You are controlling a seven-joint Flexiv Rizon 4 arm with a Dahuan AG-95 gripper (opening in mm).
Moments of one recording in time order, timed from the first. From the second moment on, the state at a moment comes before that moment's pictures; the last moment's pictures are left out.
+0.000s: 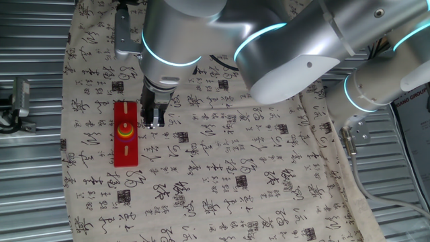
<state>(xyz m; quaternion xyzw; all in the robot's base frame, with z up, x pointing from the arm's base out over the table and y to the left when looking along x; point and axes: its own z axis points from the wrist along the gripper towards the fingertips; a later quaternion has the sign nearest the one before) 0.589 0.020 0.092 0.02 1.00 0.02 0.05</state>
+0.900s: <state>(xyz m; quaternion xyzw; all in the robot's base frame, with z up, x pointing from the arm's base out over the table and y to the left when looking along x) 0.589 0.020 0.093 0.02 1.00 0.01 0.05</state>
